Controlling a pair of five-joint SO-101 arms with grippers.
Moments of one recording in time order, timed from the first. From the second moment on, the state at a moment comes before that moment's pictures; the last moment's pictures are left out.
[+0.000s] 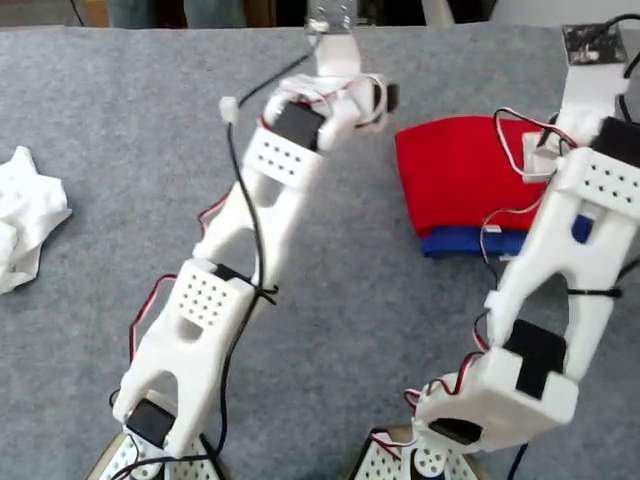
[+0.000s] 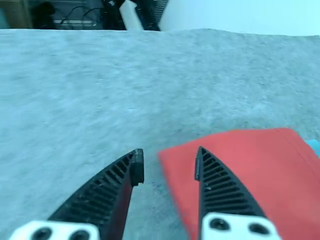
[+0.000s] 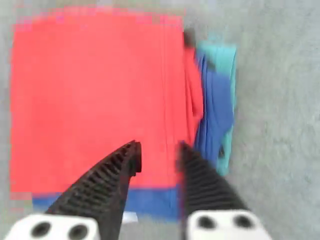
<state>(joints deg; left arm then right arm) 23.3 53.2 -81.0 69.9 20.9 25.4 6.7 -15.7 75.8 19.6</state>
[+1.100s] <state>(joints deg) -44.0 16.1 -43.1 97.5 -12.8 14.7 26.0 -53.0 96.8 17.5</state>
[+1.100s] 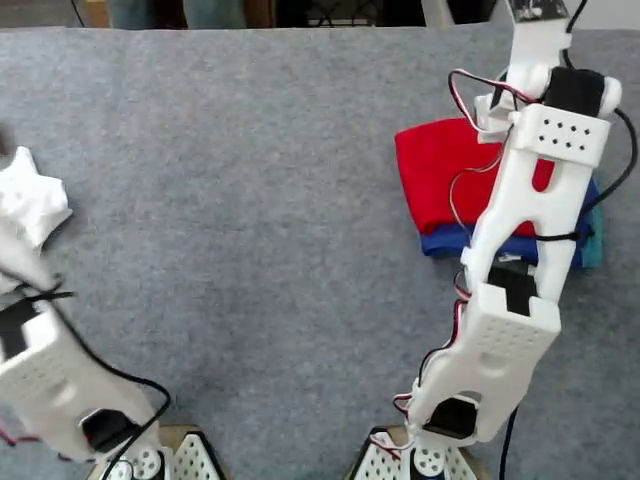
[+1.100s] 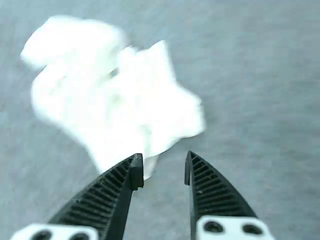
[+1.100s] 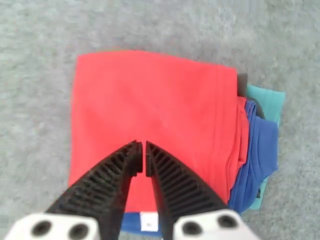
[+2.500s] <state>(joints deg) -52.1 14.7 13.0 49.3 -9.5 9.9 15.7 -53.8 100.5 17.5</state>
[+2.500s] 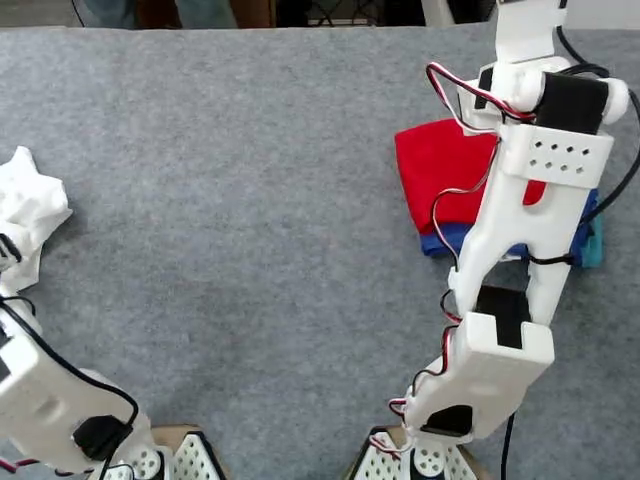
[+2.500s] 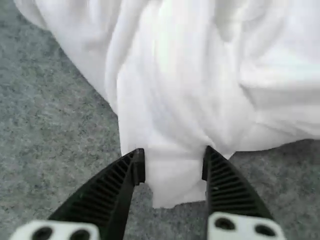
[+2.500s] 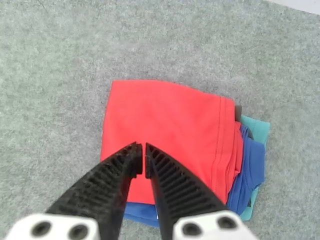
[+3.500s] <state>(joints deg) 8.6 -47.3 35.6 73.0 -24.2 9.9 15.7 -50.2 100.6 17.5</state>
